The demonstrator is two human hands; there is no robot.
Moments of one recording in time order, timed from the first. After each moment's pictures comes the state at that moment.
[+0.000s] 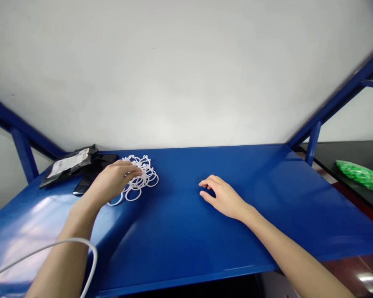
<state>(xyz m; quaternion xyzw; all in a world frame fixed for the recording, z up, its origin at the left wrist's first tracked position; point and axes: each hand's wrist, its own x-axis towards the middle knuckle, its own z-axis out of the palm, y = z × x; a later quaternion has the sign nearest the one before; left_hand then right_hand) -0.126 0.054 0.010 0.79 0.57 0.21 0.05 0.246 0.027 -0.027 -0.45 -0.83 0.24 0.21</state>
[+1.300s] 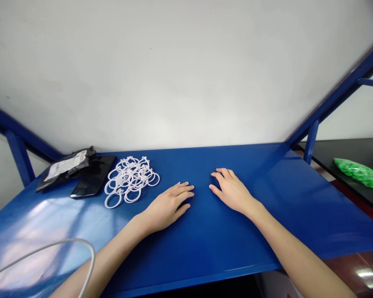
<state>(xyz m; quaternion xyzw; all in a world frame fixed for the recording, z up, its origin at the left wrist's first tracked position) -0.005 0.016 -0.043 0.92 0.35 0.15 0.12 0.264 0.040 -0.028 -0.57 -0.82 0.06 0.08</state>
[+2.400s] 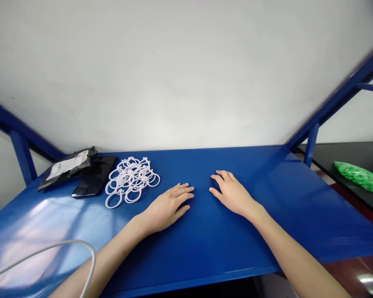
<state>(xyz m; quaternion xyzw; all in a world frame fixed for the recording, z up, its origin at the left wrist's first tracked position) -0.006 0.016 -0.044 0.91 0.35 0.16 0.13 0.269 0.038 -0.029 -0.56 -0.83 0.06 0.07</state>
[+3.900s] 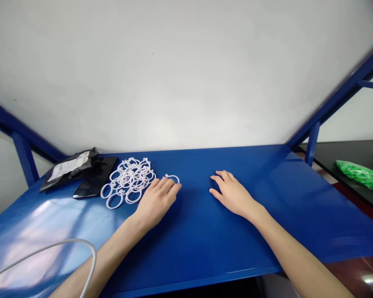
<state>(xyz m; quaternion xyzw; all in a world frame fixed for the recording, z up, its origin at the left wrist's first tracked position) -0.017 0.017 -0.025 0.89 0.41 0.17 -0.15 0.270 0.037 -0.029 -0.55 -0.83 0.08 0.10</state>
